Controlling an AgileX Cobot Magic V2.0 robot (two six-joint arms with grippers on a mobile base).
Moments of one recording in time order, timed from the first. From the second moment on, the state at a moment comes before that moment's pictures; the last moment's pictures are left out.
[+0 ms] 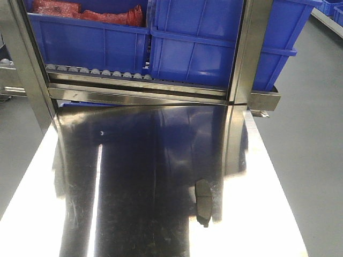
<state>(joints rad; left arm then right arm) -0.44 0.22 -0.42 0.07 0.73 -0.25 0.16 0.09 -0.41 0.06 0.54 -0.03</state>
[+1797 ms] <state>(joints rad) -0.44 0.22 -0.42 0.07 0.74 -0.25 0.16 0.91 -0.73 0.11 0.82 0.02</state>
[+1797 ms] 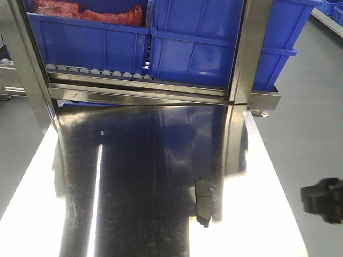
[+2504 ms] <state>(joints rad) -0.44 0.22 -0.42 0.07 0.74 -0.25 0.32 1.53 -1.04 0.09 0.90 0.16</state>
